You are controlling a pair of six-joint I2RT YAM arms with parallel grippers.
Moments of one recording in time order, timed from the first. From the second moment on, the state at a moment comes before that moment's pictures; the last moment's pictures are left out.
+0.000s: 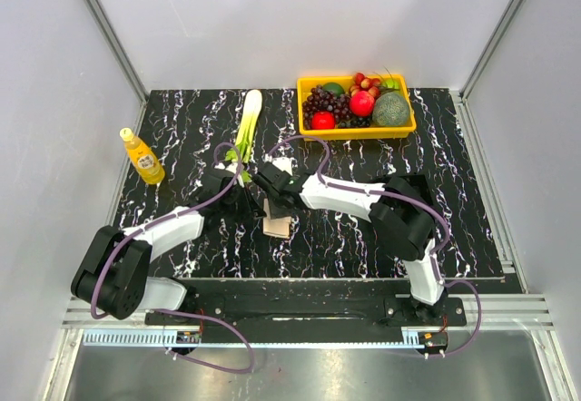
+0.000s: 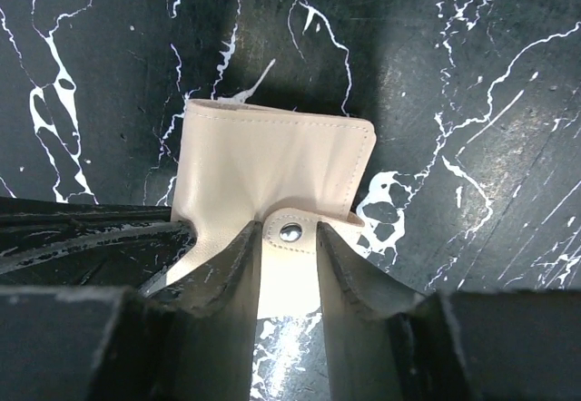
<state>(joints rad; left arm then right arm) -0.42 1.33 0.56 -0.02 0.27 -0.70 0.98 2.03 1.51 -0.58 0.23 0.70</state>
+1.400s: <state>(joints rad) -0.43 1.31 0.55 -0.08 0.19 -0.59 0.87 1.95 1.35 -0.44 0.13 0.59</state>
